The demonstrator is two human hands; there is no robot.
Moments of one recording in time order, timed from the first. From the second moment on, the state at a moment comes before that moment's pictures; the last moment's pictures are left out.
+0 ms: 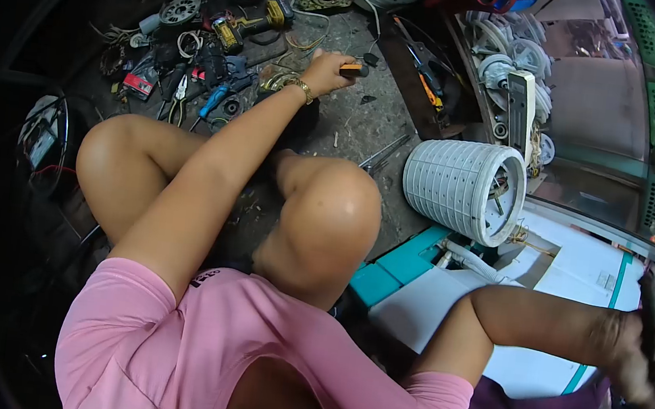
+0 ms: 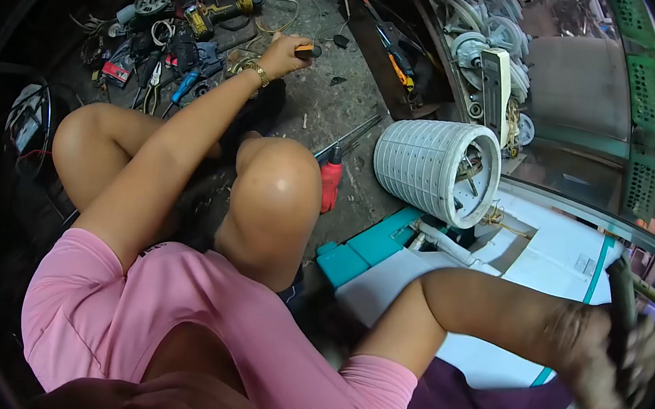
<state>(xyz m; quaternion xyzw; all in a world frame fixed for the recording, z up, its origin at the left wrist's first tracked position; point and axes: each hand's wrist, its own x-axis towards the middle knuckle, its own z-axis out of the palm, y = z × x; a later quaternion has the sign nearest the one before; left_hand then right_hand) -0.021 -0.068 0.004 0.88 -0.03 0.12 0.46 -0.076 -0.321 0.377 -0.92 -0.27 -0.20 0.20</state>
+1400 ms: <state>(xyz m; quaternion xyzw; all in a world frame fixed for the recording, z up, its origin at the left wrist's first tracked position) -0.022 -0.066 0.004 0.89 -0.02 0.11 0.45 -0.077 -0.259 0.133 -0.79 -0.07 -0.06 0.61</state>
